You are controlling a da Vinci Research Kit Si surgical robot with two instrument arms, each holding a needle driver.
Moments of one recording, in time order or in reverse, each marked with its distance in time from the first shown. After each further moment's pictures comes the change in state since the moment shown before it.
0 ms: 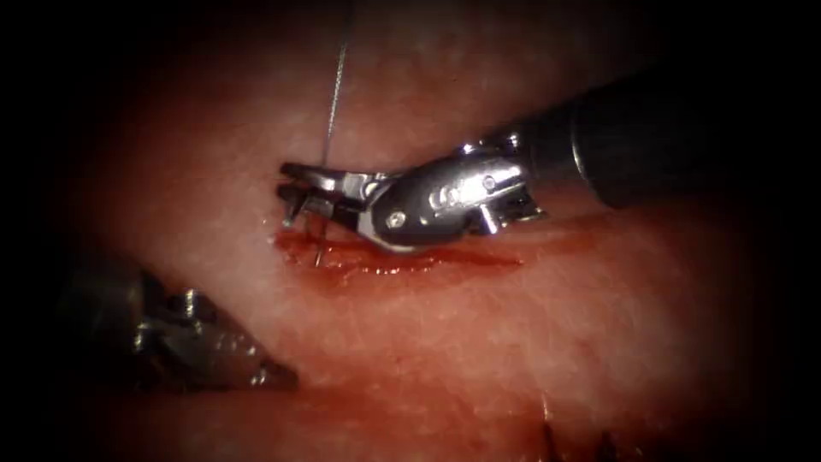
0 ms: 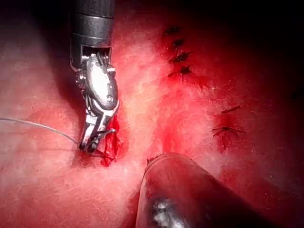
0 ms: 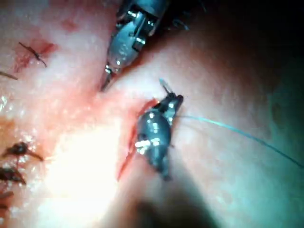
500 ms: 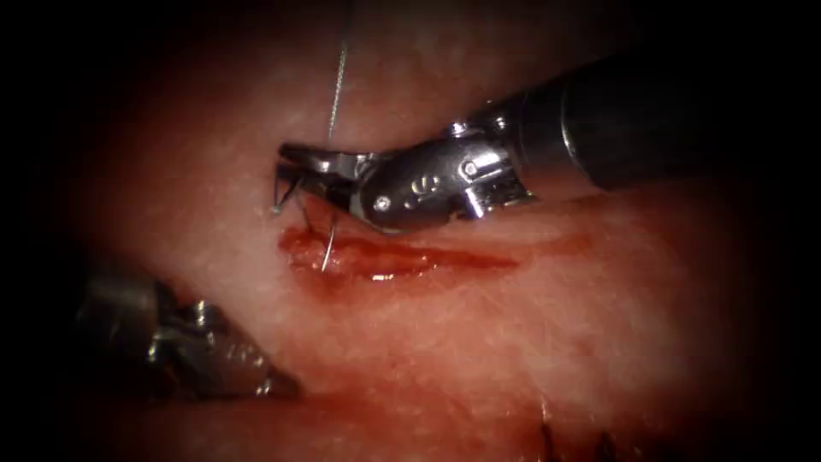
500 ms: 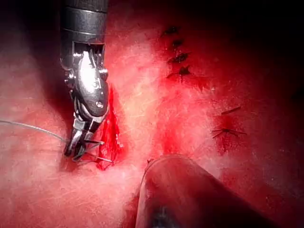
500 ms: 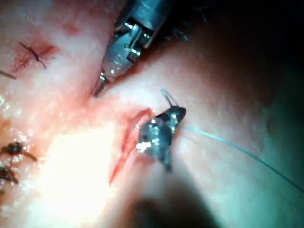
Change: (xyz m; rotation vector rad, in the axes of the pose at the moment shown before) right arm -0.001 0.001 0.000 0.050 -0.036 -0.213; left arm -0.001 0.001 0.001 -0.022 -0.046 0.004
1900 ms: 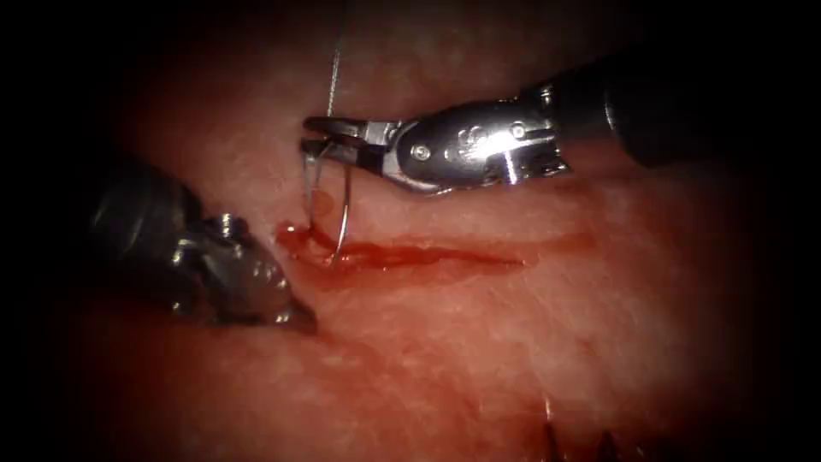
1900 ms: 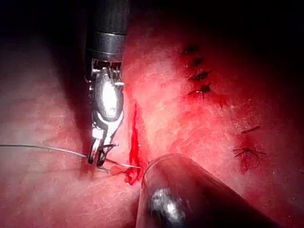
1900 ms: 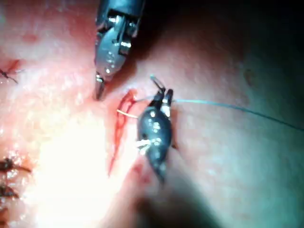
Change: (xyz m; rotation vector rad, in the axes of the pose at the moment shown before) right arm -0.001 0.003 -0.001 0.088 0.010 0.226; left arm 0.005 -0.004 -0.003 0.044 -0.087 -0.039
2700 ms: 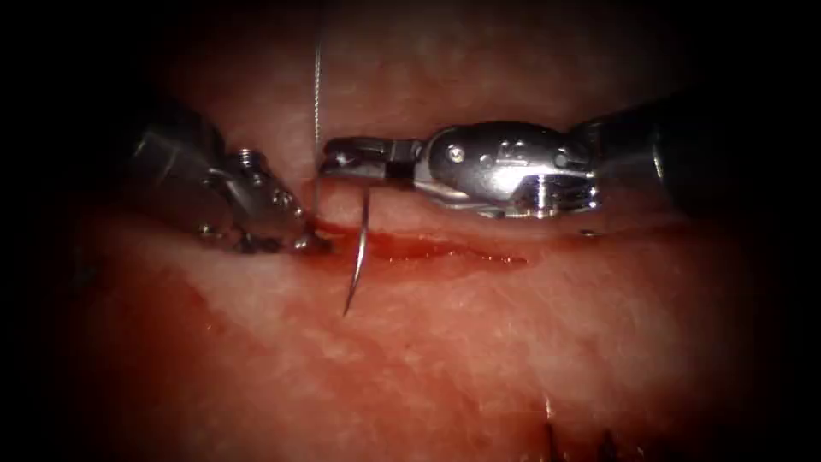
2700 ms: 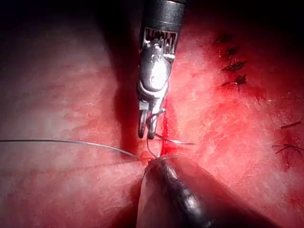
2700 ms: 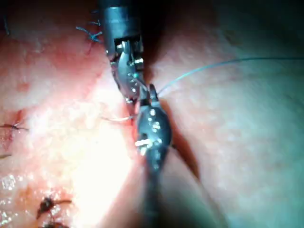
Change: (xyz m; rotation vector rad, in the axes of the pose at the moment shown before) right arm 0.003 0.001 -0.003 0.076 0.017 0.276; left arm 0.002 -0.007 0.004 0.098 0.016 -0.061
